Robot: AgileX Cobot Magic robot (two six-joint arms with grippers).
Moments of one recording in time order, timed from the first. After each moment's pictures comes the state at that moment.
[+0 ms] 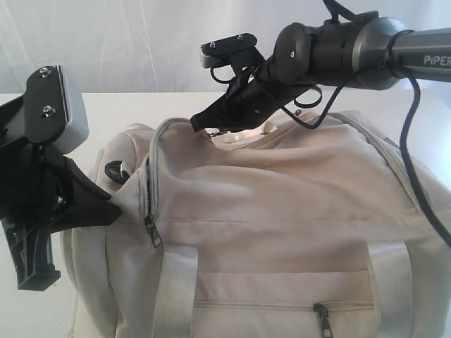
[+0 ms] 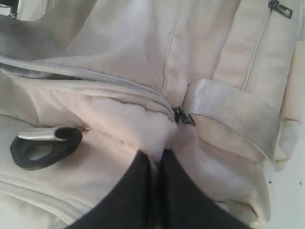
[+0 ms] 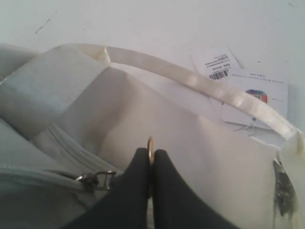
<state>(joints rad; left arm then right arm) -0.38 1.07 -0.79 -0.54 0.75 1.05 0.35 1.96 -1.51 0.25 0.48 -0.26</state>
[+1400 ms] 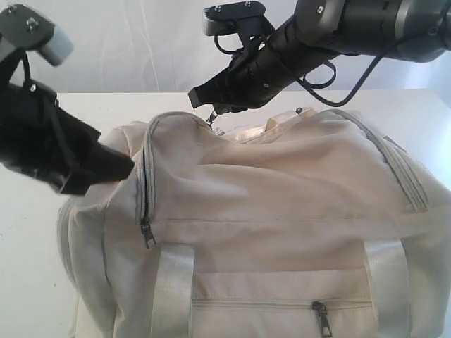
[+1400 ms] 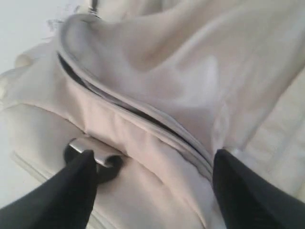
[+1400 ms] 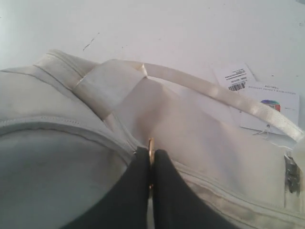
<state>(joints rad) -0.35 1.10 -0.91 -0.44 0.68 0.58 0.35 1.84 -1.51 0.39 0.59 -0.35</state>
